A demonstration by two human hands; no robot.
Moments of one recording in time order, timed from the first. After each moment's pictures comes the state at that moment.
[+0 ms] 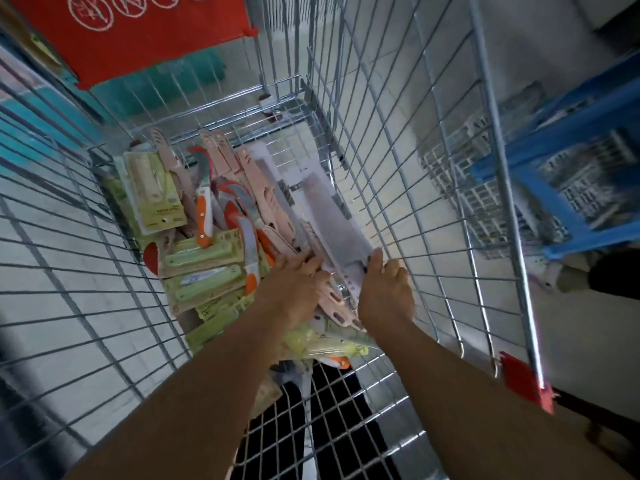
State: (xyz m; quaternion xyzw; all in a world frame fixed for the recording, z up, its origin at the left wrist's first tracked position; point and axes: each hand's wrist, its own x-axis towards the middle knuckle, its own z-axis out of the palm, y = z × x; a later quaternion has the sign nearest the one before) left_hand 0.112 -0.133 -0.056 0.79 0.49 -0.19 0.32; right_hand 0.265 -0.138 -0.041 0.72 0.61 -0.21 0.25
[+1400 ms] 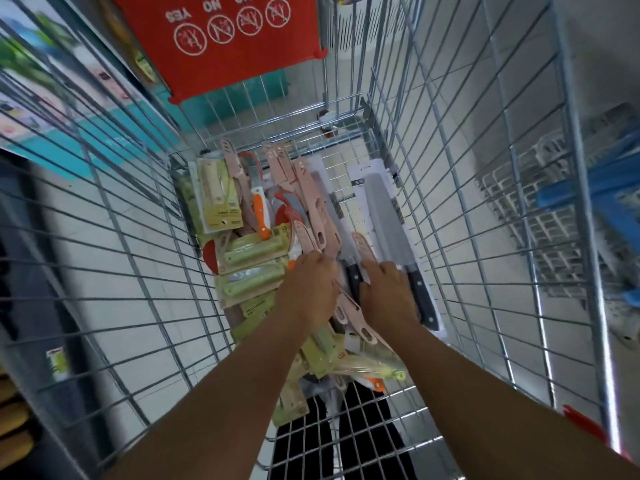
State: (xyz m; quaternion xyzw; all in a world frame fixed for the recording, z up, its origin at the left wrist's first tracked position) left_hand 0.086 -0.131 -0.034 0.64 0.68 -0.02 0.34; right_hand 0.229 -0.120 -0.066 0.65 0.69 -0.31 0.09
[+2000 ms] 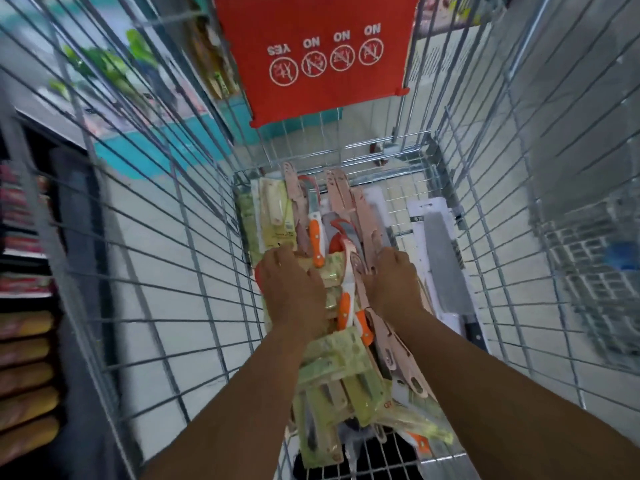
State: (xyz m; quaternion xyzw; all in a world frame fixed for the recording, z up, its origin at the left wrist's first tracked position) left_hand 0.009 -0.120 -0.043 0.33 0.91 0.13 0.23; right_hand 0.136 -0.061 -0.074 0.64 0.69 -0.34 0.06
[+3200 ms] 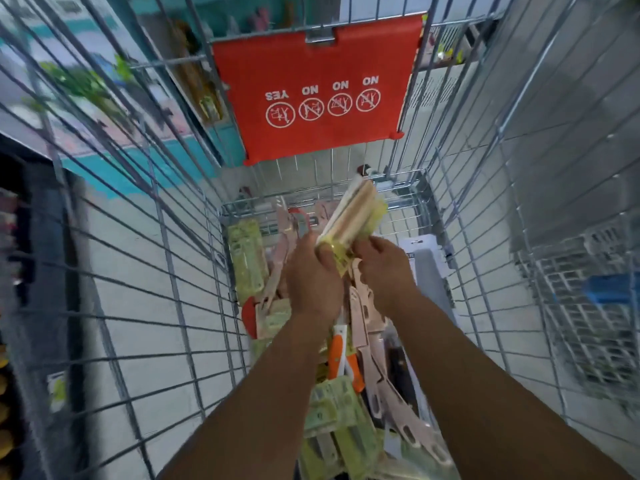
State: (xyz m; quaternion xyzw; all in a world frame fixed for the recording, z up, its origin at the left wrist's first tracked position) left_hand 0.018 -0.042 -0.022 0.30 0.85 0.33 0.28; right_hand 0.101 0.011 -0.031 0.66 0.45 -0.57 -0.16
